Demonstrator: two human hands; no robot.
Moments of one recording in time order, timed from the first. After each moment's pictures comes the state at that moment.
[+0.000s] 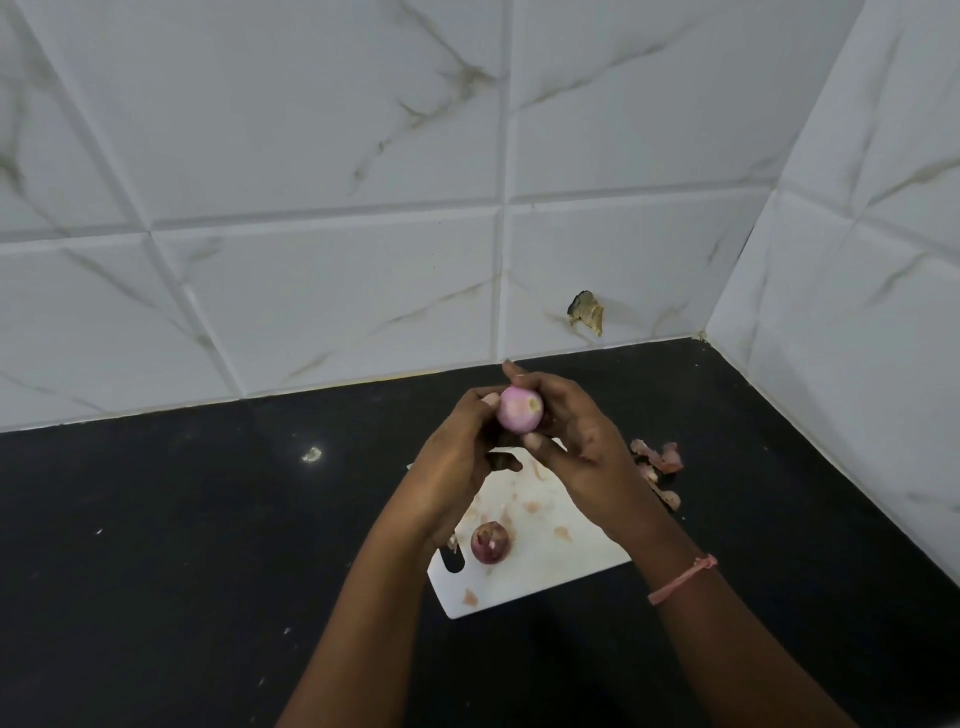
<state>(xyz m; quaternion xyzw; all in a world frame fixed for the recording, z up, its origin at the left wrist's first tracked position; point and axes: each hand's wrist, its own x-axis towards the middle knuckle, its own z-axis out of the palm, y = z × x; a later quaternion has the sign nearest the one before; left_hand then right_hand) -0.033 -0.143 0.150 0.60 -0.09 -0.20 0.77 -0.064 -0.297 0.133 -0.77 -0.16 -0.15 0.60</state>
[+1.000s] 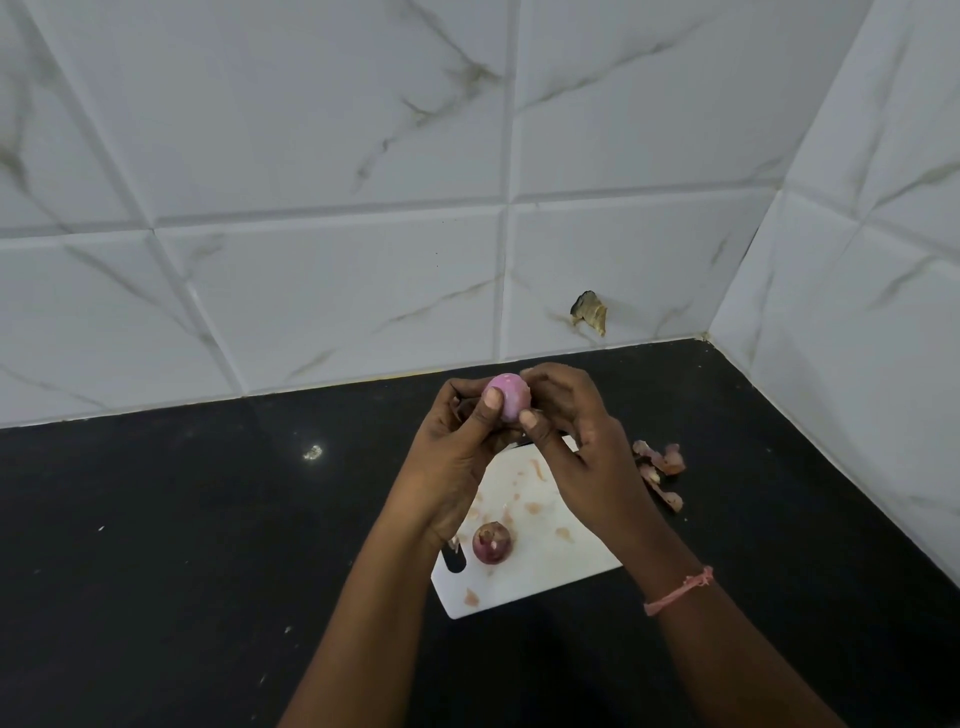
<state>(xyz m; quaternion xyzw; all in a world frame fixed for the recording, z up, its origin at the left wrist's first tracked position) -0.031 -0.144 0.149 0.45 -0.08 -0.17 0.87 -0.070 -0.283 0.148 -0.80 -0.13 -0.24 0.54</state>
